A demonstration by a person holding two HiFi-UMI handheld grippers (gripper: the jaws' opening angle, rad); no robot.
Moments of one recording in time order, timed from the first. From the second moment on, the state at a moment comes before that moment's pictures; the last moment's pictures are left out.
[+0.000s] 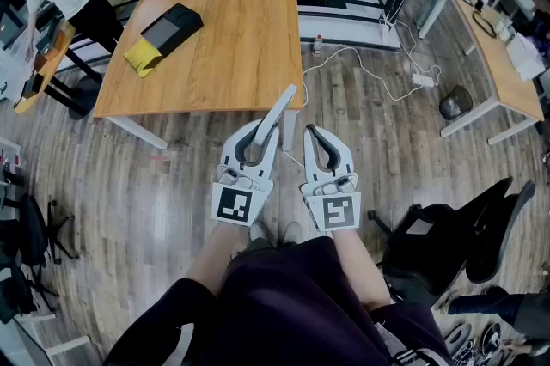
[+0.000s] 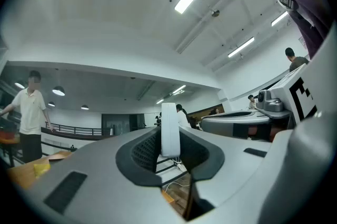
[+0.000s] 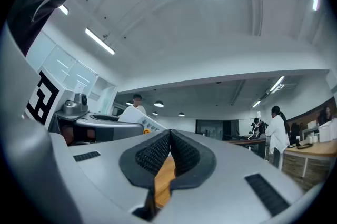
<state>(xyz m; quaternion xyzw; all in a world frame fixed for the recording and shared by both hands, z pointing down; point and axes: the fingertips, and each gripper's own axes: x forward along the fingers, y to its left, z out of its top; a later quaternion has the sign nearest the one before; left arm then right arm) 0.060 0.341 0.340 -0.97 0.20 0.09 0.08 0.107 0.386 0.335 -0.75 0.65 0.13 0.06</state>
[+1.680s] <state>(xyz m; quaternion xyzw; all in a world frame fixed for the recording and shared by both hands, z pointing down) 0.101 0.115 0.411 -0.97 0.20 -0.02 0.17 0.144 0.145 0.407 -0.73 0.68 0.07 0.05</state>
